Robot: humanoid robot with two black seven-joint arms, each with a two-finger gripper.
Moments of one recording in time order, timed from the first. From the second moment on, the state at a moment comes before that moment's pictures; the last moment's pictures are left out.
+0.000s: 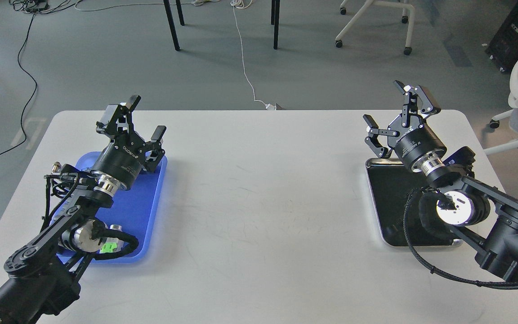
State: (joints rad) left arm -0.33 0.23 -1.09 -1.01 0.62 -0.28 -0.44; right arm 0.64 -0.45 0.49 0.96 0.03 0.26 0.49
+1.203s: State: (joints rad) left arm -0.42 0.23 -1.07 -0.96 0.60 -0.28 -0.38; right arm 0.94 -0.82 0.14 1.00 -1.25 0.35 0.49
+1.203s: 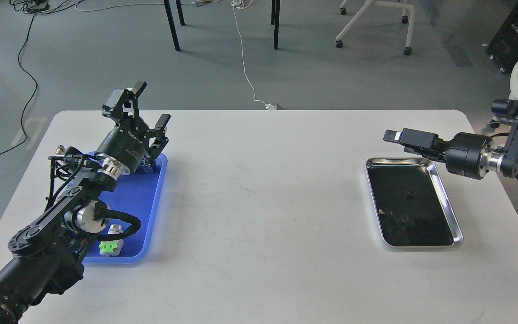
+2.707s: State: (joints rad) left arm -0.42 0.20 -1.07 -1.02 0.60 -0.28 -0.38; right arm 1.23 -0.57 -0.57 0.78 -1.69 0.12 0.49
